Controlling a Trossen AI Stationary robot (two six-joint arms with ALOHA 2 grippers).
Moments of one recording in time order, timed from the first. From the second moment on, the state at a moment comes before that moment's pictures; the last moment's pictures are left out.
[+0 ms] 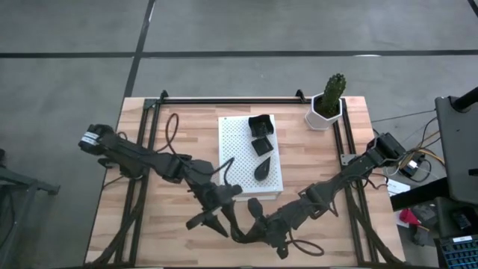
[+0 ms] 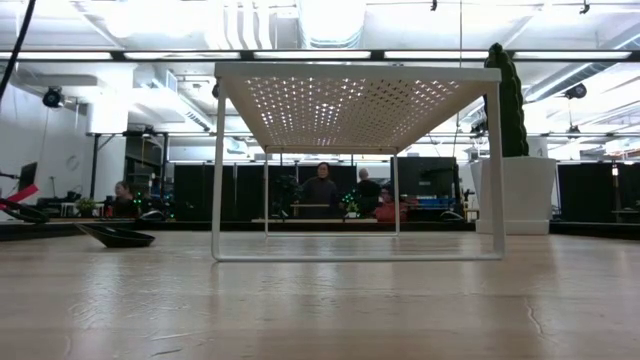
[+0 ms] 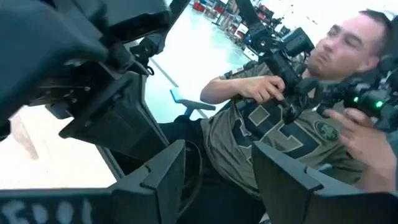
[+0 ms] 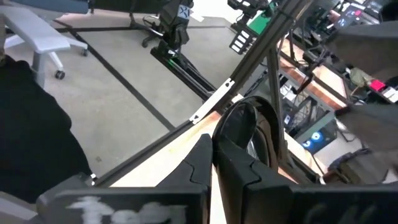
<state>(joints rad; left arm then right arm) -0.33 1.49 1.26 0.06 0.59 -0.37 0.56 1.71 1.27 0.16 0.07 -0.41</state>
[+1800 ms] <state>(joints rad) -0.33 1.10 0.76 0.34 0.16 -0.08 0.53 1.52 1.29 -0.66 0.76 -0.15</state>
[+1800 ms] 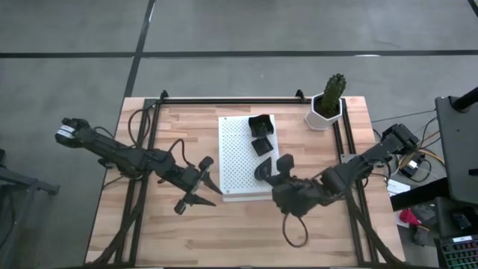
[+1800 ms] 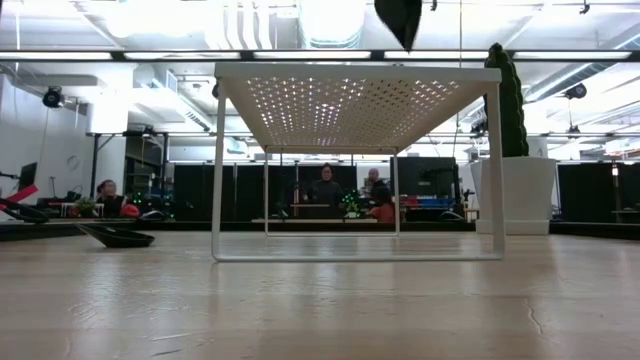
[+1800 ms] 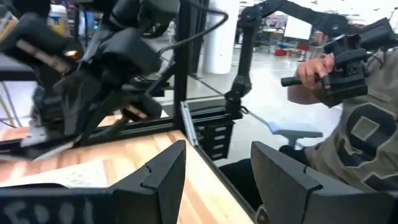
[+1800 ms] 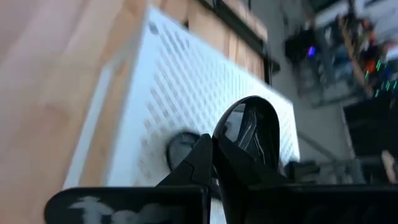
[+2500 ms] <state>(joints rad) -0.33 1.09 0.76 0.32 0.14 -0.04 0.46 1.61 1.29 -0.76 0.72 -0.33</state>
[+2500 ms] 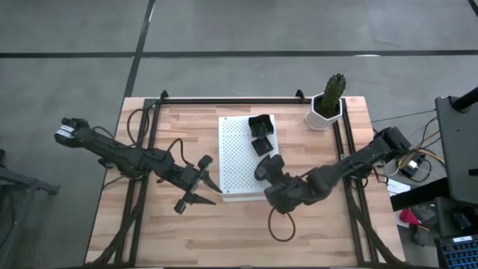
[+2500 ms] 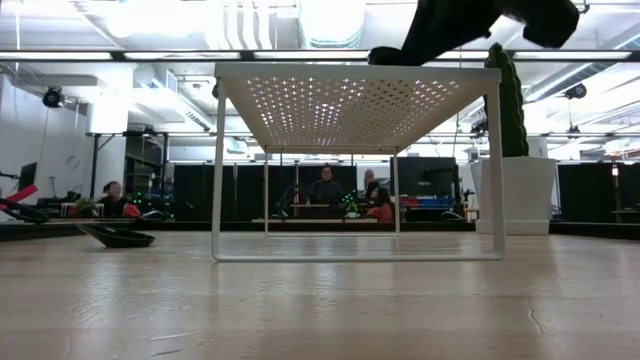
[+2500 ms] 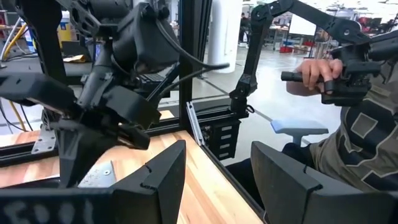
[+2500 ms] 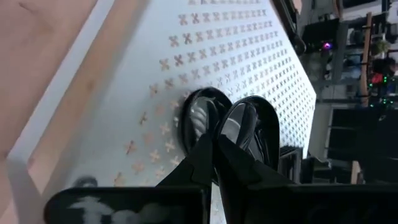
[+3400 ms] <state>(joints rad) -0.33 1.09 0.75 0.32 0.14 -0.05 0.45 1.64 1.34 -0.81 0.69 -0.35</state>
